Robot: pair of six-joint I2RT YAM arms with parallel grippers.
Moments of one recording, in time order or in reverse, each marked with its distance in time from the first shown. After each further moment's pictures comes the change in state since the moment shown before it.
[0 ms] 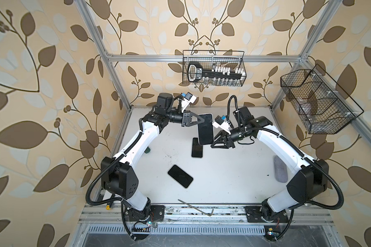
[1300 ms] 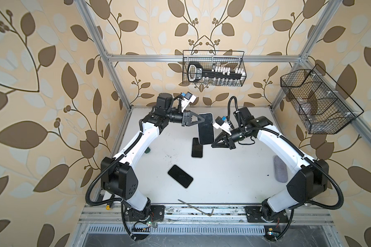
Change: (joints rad) left arm -0.005 -0.010 -0.035 0.094 0.004 -0.087; right arm -0.005 0.000 -0.003 -0.023 0.000 -0.045
